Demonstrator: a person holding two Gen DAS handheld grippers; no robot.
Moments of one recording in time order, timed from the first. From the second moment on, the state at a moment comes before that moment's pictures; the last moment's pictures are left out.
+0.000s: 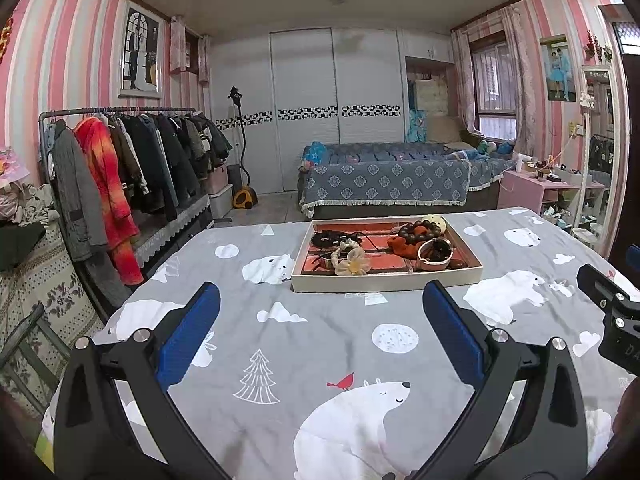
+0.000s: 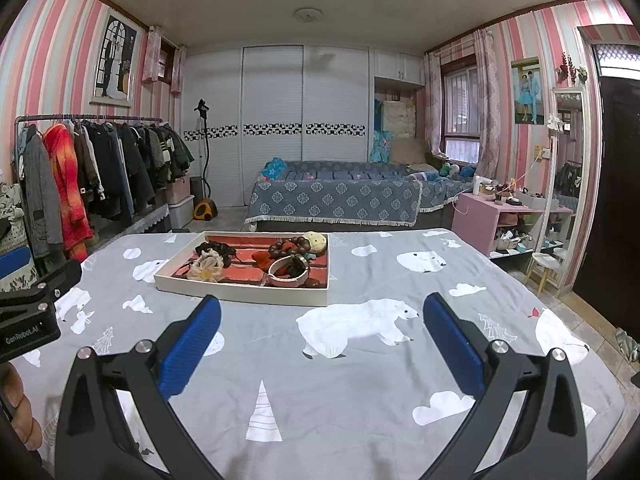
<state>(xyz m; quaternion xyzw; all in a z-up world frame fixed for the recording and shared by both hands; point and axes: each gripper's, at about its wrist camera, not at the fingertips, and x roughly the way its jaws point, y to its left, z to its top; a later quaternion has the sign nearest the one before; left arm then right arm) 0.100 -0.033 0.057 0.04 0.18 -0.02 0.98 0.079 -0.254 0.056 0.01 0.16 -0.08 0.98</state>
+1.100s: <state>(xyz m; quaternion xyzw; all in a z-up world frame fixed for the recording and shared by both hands) 0.100 -0.028 0.058 0.04 0.19 -0.03 0.98 0.079 -0.255 0.054 0.01 0.16 -0.09 0.98</state>
